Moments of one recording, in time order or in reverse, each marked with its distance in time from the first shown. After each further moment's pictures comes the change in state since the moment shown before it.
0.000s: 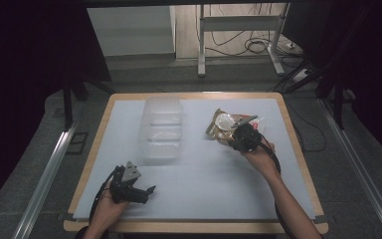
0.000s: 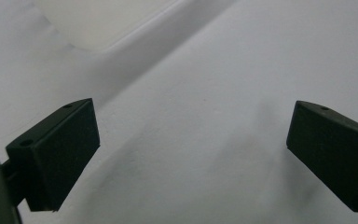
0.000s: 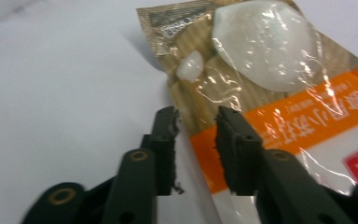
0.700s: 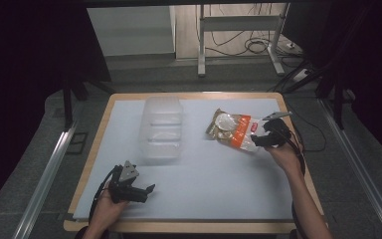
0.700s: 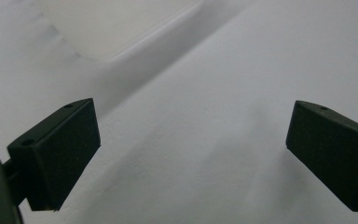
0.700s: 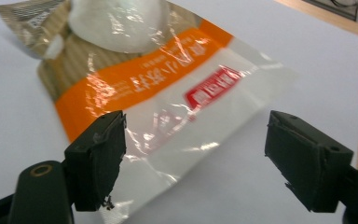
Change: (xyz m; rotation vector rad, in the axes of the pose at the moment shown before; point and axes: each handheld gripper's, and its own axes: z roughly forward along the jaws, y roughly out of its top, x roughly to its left) left arm 0.002 0.000 -0.005 -0.052 -0.006 -0.025; right arm -0.068 -0.040 -0.034 -0.051 -0.158 0.184
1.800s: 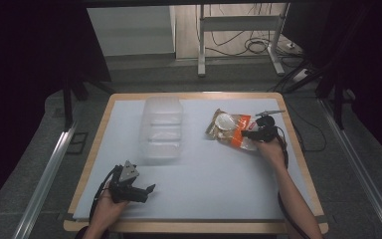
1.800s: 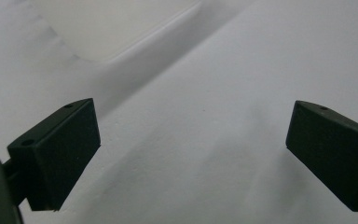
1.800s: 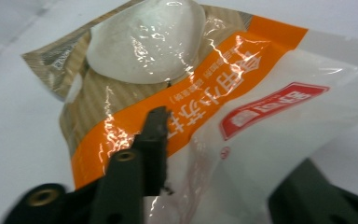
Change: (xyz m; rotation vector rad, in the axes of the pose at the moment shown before) left arm -0.001 0.000 0.001 0.010 -0.001 0.013; right arm -0.001 0.007 0.057 -0.018 0.218 0.169
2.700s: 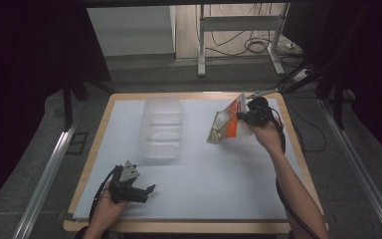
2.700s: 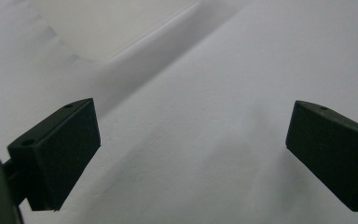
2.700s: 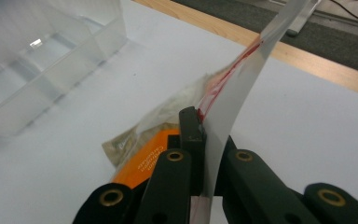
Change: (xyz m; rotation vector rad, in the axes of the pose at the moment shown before) left arm -0.001 0.000 0.000 0.003 0.002 0.006; right arm 0.052 0.069 -0.044 -0.051 0.003 -0.180
